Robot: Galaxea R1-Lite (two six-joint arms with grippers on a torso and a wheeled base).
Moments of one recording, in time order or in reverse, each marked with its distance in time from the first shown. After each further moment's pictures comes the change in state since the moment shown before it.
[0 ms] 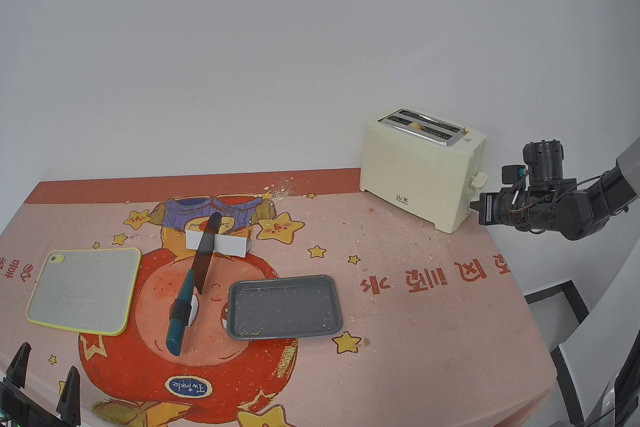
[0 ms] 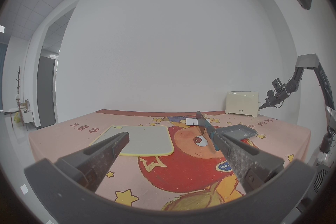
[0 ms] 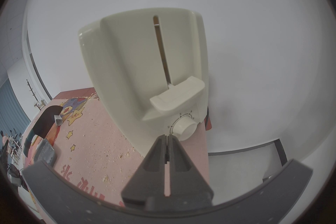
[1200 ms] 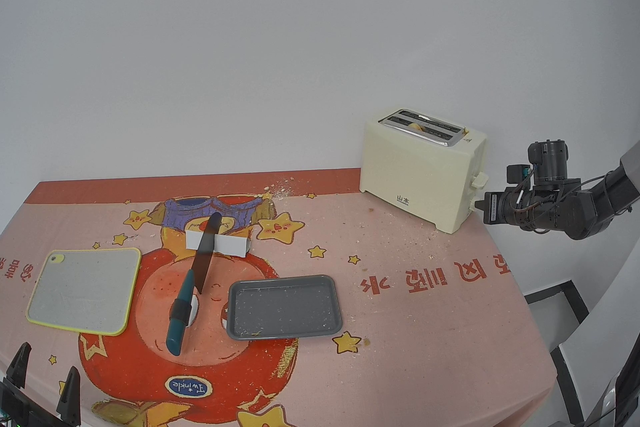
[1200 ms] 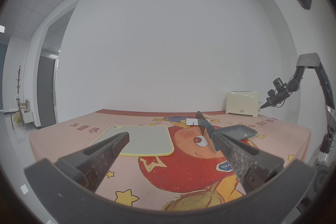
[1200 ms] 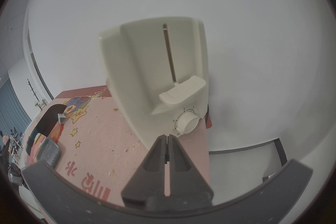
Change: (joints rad) left arm 0.000 0.000 0.000 0.000 0.000 0.000; right arm -0.026 -0.006 0.009 0.000 0.001 0.000
